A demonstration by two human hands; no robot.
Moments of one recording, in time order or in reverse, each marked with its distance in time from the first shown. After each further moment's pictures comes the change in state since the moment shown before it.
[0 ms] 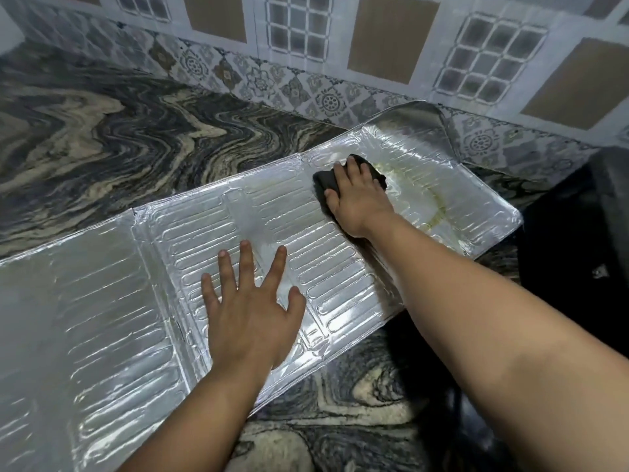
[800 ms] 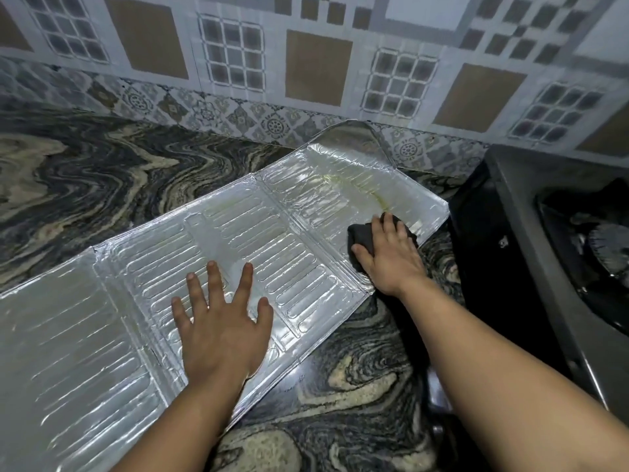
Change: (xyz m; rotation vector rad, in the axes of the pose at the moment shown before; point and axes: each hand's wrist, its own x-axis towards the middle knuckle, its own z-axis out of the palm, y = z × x) left_hand -0.001 -0.007 0.001 0.007 -0.019 0.052; right_hand -0.126 0.083 0.013 0.067 0.040 0.325
